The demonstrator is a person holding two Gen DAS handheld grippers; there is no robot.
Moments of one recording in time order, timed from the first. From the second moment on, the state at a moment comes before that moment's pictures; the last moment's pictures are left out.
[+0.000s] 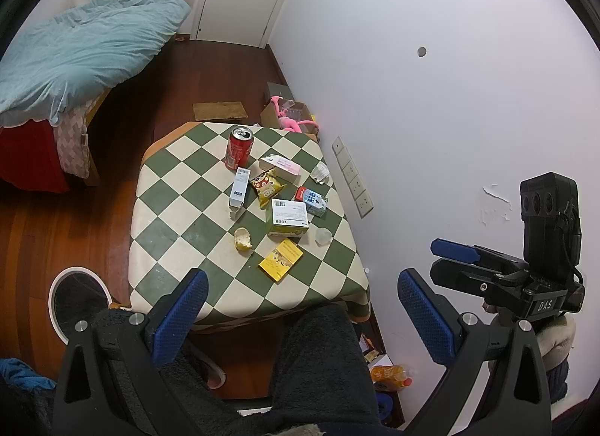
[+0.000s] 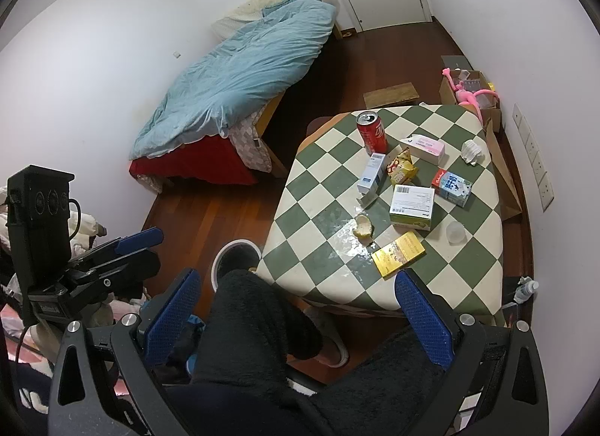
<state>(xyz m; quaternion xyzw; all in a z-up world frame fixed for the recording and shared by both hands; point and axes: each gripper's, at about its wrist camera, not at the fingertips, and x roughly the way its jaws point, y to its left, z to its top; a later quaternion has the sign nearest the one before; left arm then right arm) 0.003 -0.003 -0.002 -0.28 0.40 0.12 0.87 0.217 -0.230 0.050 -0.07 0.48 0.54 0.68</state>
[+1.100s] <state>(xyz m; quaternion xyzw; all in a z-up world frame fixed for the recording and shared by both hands) -0.002 0.000 -0.001 -0.27 0.40 0.12 0.87 0.216 -0.229 0.050 -0.07 0.49 0.54 0.68</state>
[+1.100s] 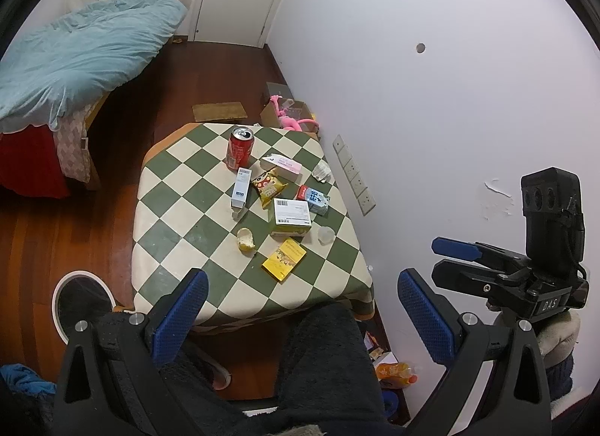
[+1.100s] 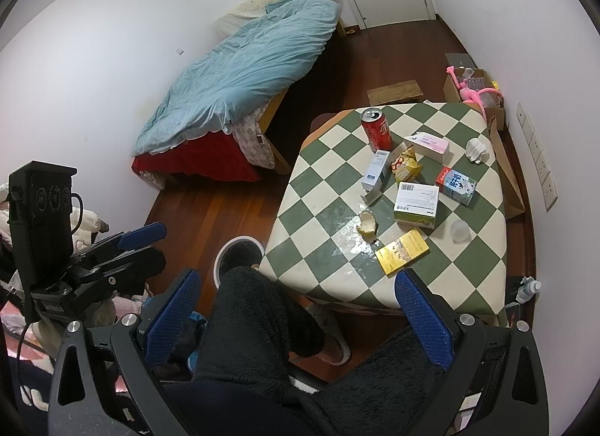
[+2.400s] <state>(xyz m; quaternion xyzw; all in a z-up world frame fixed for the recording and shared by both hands) -0.003 0.006 -0.001 -0.27 0.40 0.12 0.87 0.218 -0.227 0.049 -0.06 0.49 0.54 0.68</state>
